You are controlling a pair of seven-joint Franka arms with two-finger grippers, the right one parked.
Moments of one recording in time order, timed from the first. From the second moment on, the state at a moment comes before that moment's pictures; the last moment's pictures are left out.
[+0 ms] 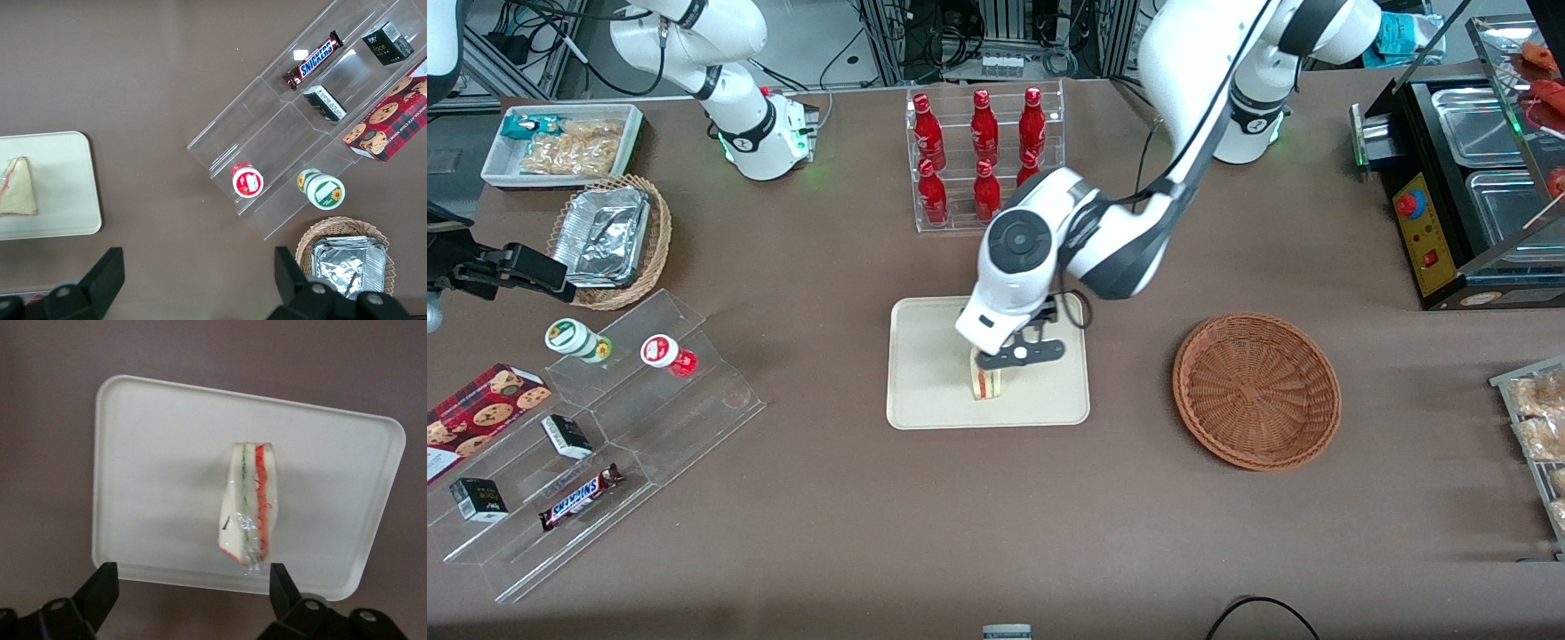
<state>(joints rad) -0.72 0.61 0.01 -1.32 -0.10 1.87 -0.86</state>
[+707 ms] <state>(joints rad) -0.59 0.40 0.13 -1.54 -0.10 1.72 -0.68</state>
